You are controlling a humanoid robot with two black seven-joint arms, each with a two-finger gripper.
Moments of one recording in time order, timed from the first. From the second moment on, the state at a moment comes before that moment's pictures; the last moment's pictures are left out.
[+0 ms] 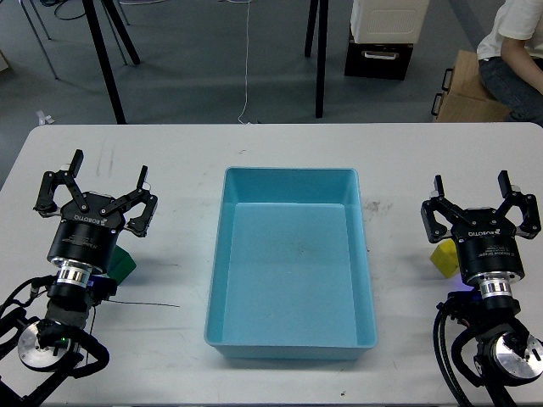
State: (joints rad) left arm -0.15 0.37 -0.88 -1.43 -0.30 -0.42 -0.49; right arm -0.10 0.00 1.37 1.46 0.06 0.31 0.28
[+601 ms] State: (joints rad) left arm -0.15 0.37 -0.88 -1.42 -0.30 -0.41 -0.49; right arm 0.01 -0.12 1.38 1.44 -0.13 0.30 0.28
